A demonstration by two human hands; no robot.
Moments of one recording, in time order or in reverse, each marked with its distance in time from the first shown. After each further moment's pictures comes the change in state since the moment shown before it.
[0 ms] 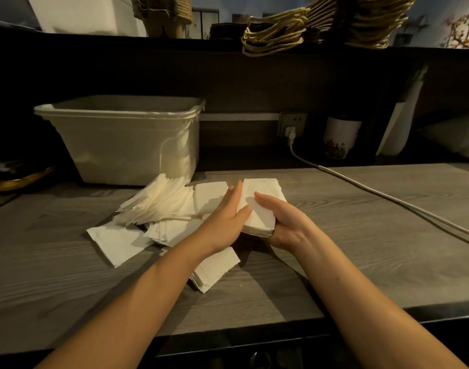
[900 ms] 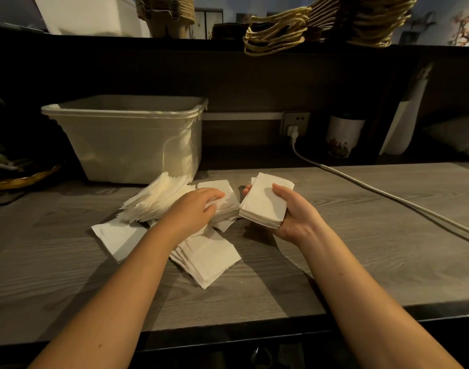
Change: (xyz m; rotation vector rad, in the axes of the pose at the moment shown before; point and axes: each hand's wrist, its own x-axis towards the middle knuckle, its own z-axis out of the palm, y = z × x) left_hand 0.021 -0.043 -0.044 0.501 0.164 0.135; right_hand -0.007 -0.012 -0.006 0.204 -0.059 -0.051
